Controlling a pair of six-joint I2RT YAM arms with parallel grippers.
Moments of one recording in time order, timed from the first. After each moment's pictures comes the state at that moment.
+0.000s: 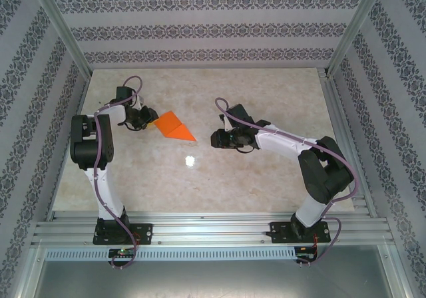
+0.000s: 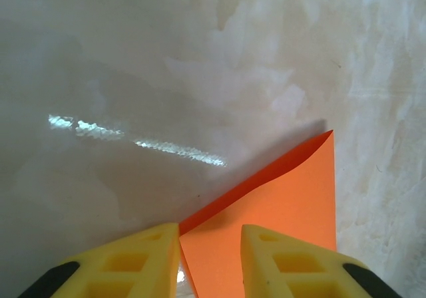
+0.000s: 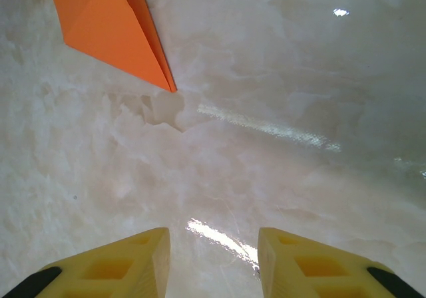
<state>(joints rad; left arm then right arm) 0.06 2.06 1.33 -0.37 0.52 -0.52 0.61 1.70 1.08 -0.34 -0.27 0.50</state>
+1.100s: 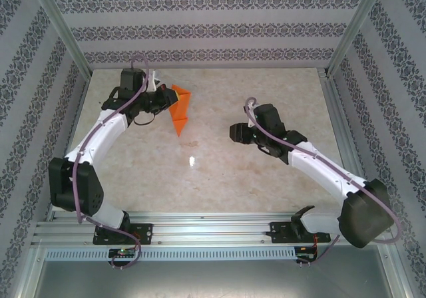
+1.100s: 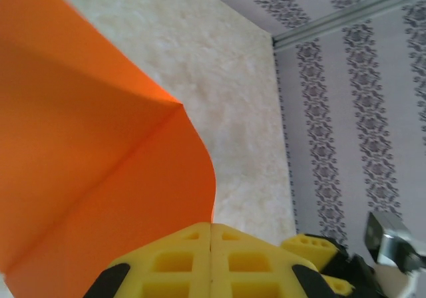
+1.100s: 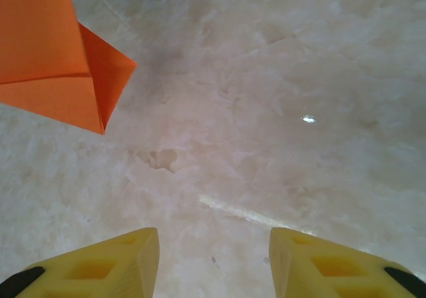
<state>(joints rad) -0.21 1.52 1.30 -0.39 0.64 -0.72 0.51 1.25 0.89 -0.33 -0.14 0.39</state>
